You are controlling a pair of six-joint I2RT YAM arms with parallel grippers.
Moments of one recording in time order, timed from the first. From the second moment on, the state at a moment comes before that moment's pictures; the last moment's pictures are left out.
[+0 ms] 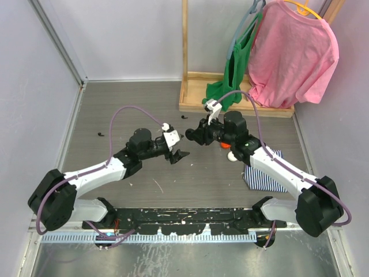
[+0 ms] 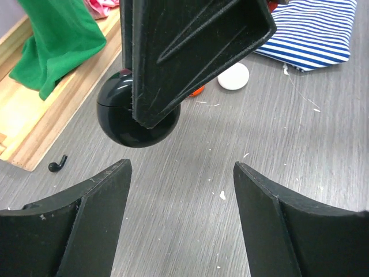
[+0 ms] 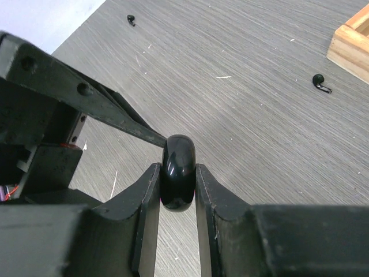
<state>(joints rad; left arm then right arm) -0.73 1.29 0.63 0.47 0.43 0.28 0.56 1.22 0.81 0.10 -0.40 0.22</state>
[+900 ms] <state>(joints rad) -0.54 1.37 0.73 0.44 1.01 0.12 0.56 1.25 0.89 -0.11 -0.69 -0.08</state>
